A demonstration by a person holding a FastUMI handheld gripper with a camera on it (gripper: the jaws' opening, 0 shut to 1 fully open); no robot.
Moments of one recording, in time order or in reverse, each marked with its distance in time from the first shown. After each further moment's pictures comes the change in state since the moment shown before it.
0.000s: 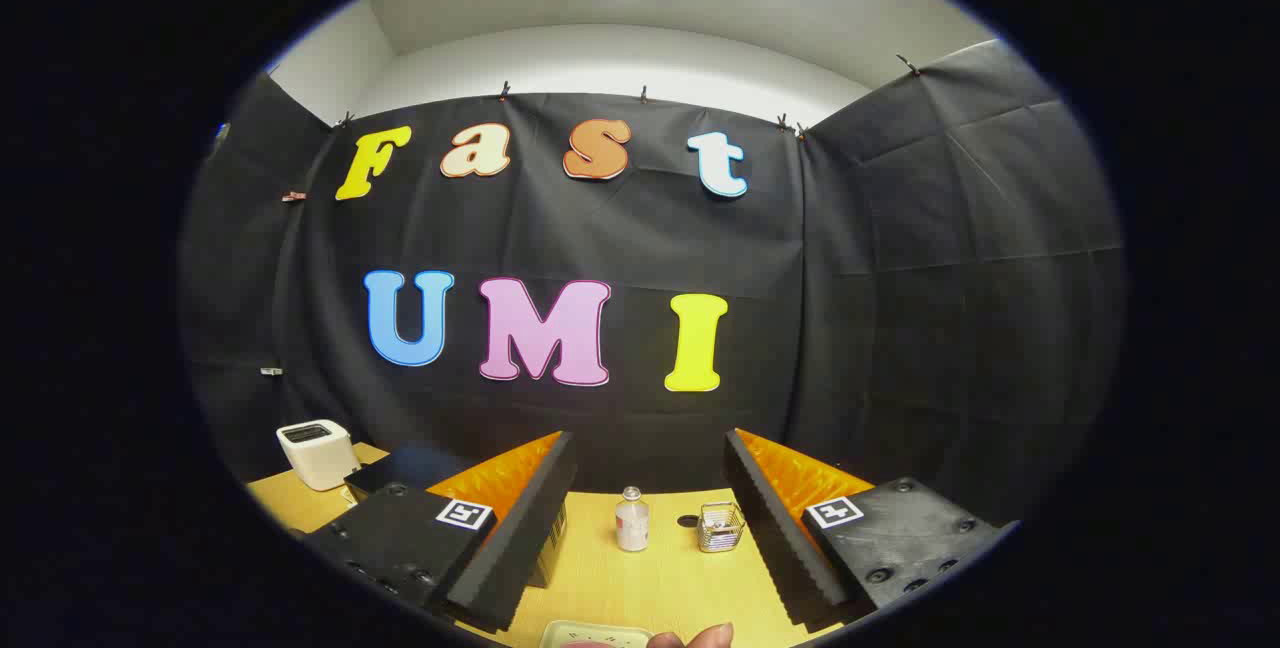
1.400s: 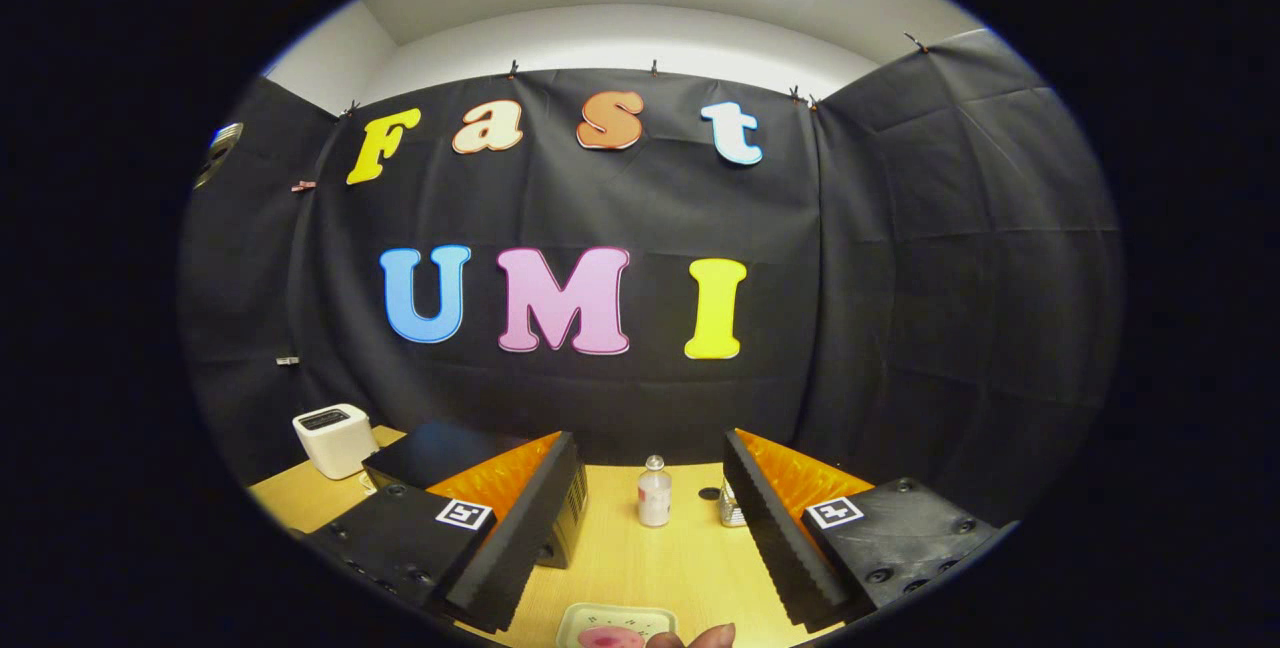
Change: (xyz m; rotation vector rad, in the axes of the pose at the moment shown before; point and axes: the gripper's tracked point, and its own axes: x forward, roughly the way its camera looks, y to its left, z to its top) arm -0.009 0.025 -0.047 0.035 0.125 0.054
